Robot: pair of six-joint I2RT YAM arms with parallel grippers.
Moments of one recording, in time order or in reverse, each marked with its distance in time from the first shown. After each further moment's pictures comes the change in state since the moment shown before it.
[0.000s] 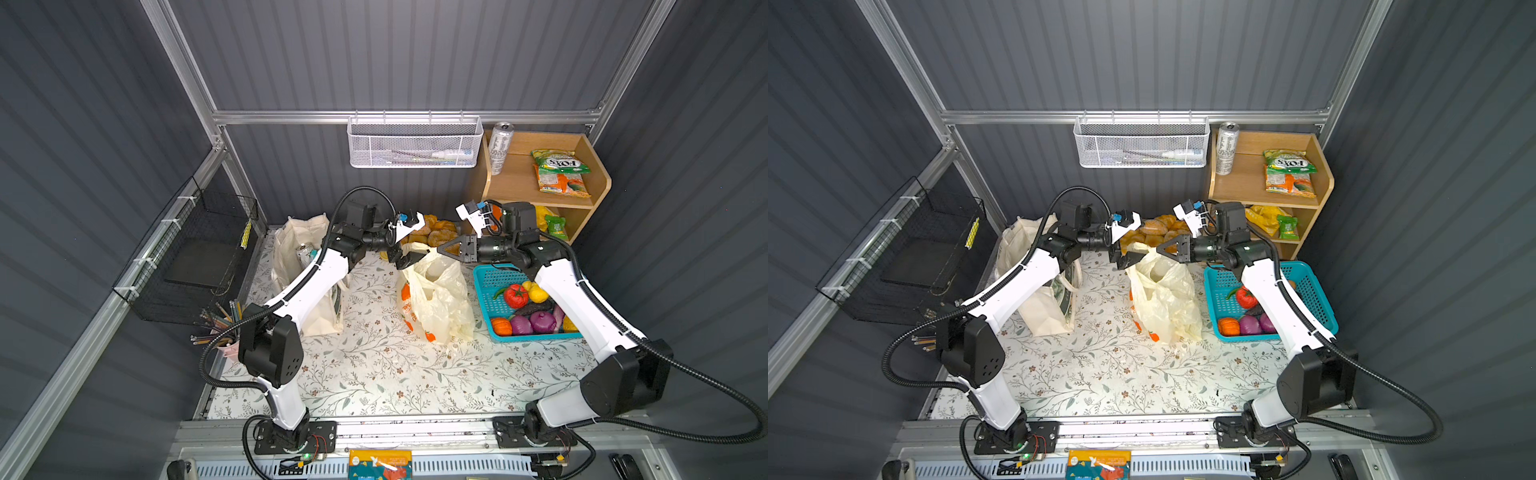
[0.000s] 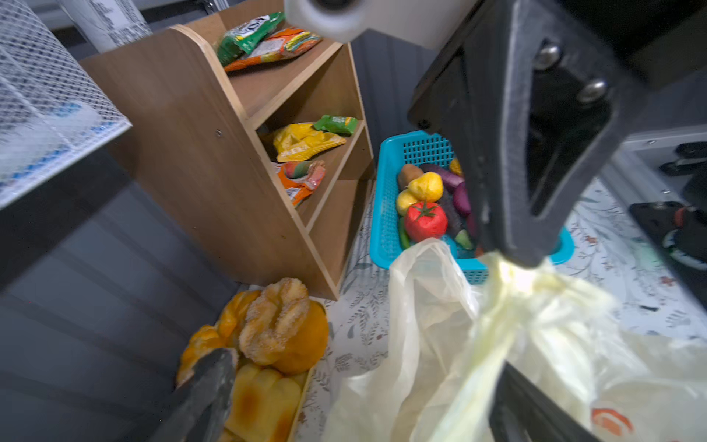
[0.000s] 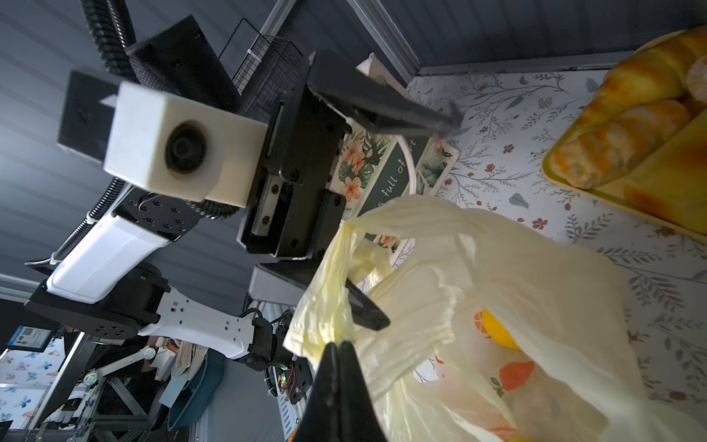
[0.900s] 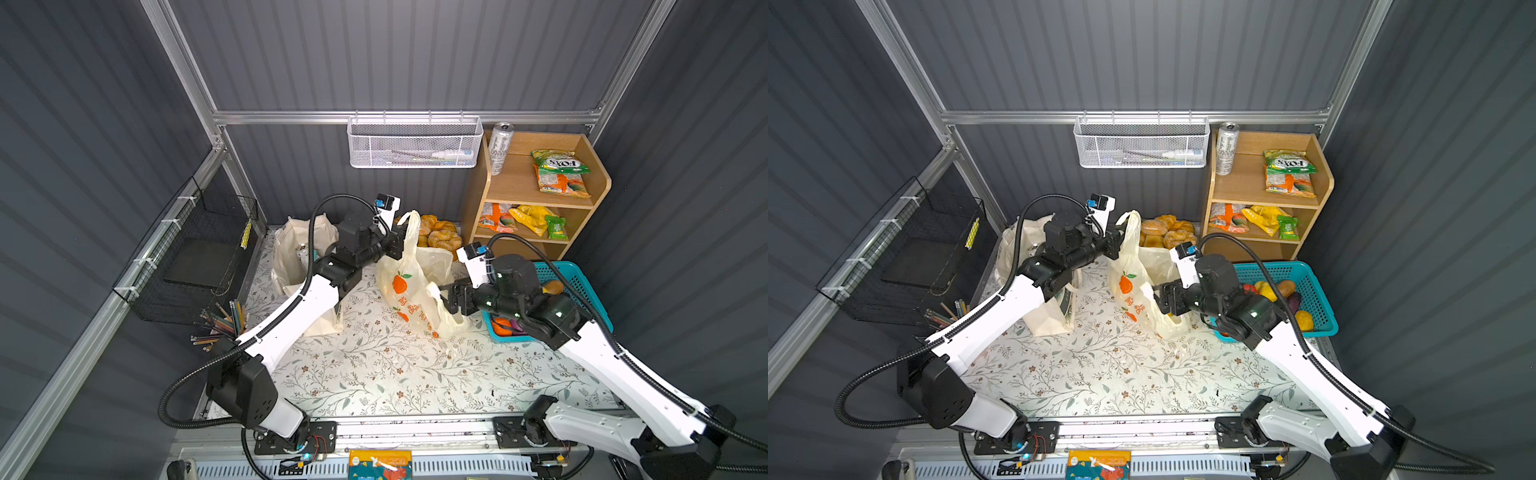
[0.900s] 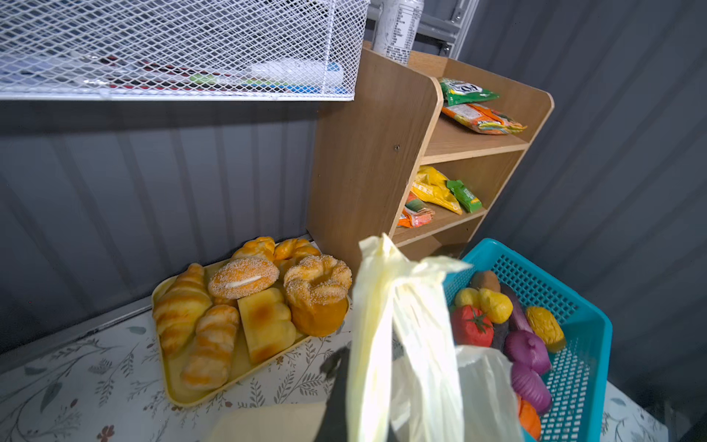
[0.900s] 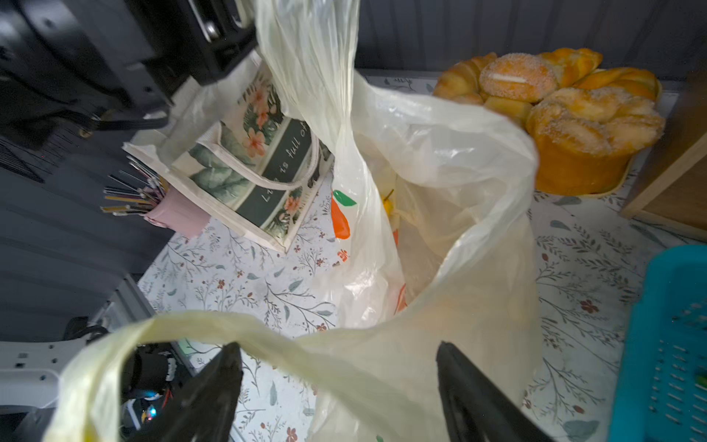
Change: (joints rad) left arm -0.131 -0.271 -0.265 0.241 -0.694 -0.780; right arm 0.422 -0.404 -0.319 -0.085 0.864 -0.018
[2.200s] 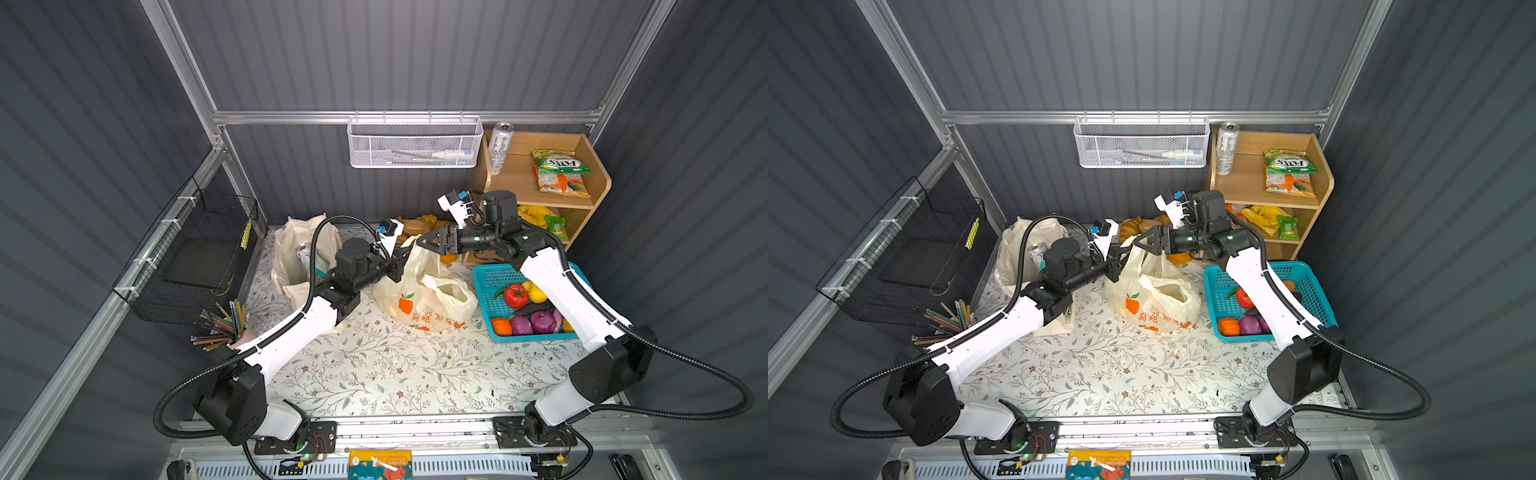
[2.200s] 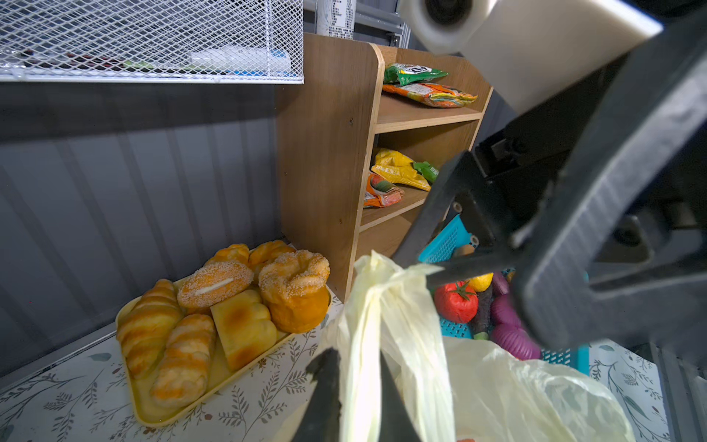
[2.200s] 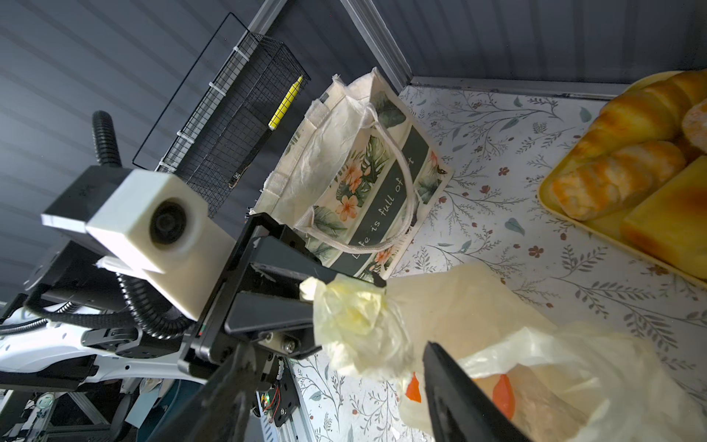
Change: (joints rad) left arm 0.005 -0.086 -0.286 0.282 0.130 0.108; right arm -0.292 0.507 0.514 0.016 -0.707 0.015
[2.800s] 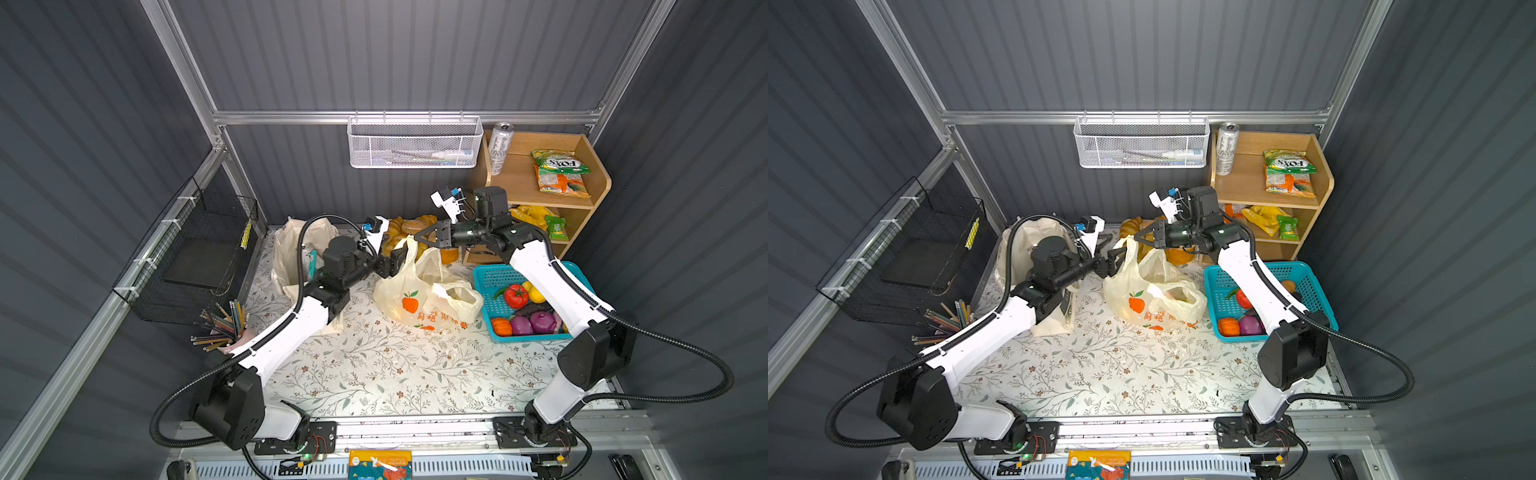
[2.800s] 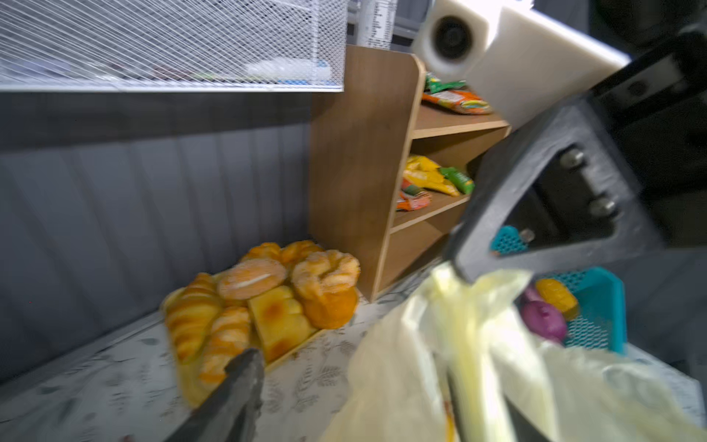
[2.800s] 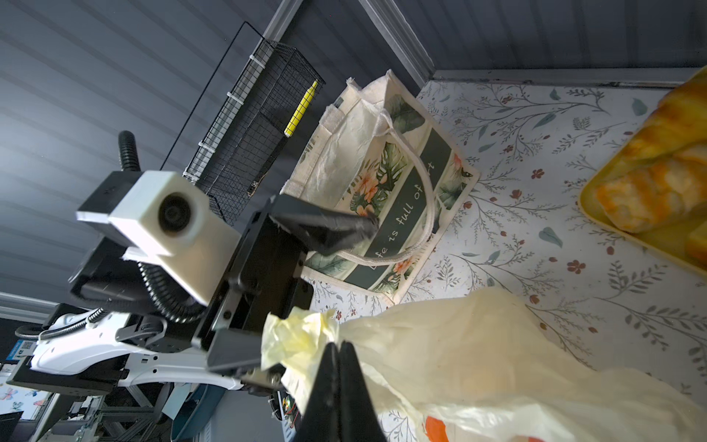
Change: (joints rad) left arm 0.127 -0.066 -0.058 0.008 0.024 0.015; right arm -0.005 0.093 0.056 0.072 -0.085 0.077
